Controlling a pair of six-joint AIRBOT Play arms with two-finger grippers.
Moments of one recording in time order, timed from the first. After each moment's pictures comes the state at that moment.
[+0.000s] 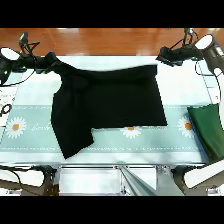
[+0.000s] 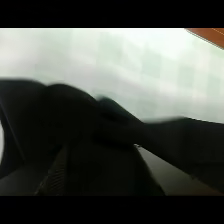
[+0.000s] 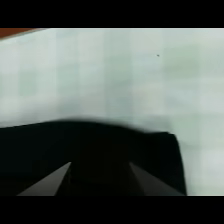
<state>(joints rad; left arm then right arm) 0.13 -1.64 1.45 0.92 -0.84 -1.44 -0.07 -1.81 1.76 -1.01 0.98 1.52</state>
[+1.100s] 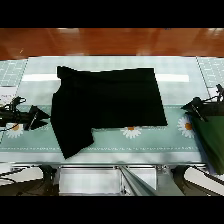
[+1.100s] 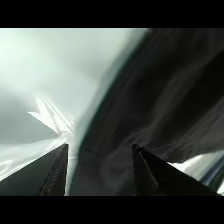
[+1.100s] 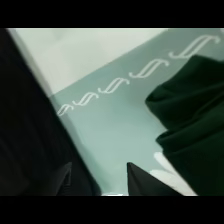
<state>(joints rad) 0.63 -1.44 0.77 0.91 -1.28 -1.22 -0.59 -1.25 0.79 -0.94 1.15 1.29</state>
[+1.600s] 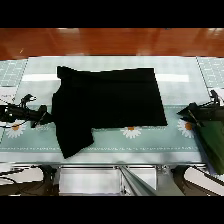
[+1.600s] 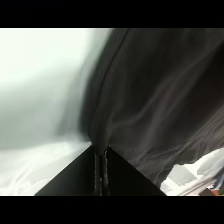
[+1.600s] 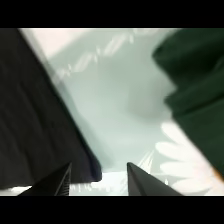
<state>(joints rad) 0.51 -1.47 0.79 0.93 -1.23 -1.22 -0.59 -1.24 0.72 -0.93 1.20 1.27</state>
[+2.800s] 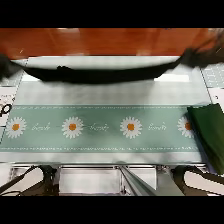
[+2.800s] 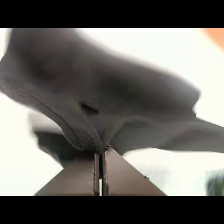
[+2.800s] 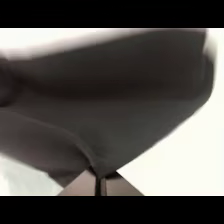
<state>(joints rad) 0.51 -1.17 1.31 0.64 -1.23 -1.26 -0.19 -1.35 1.57 -0.88 1.26 1.36</state>
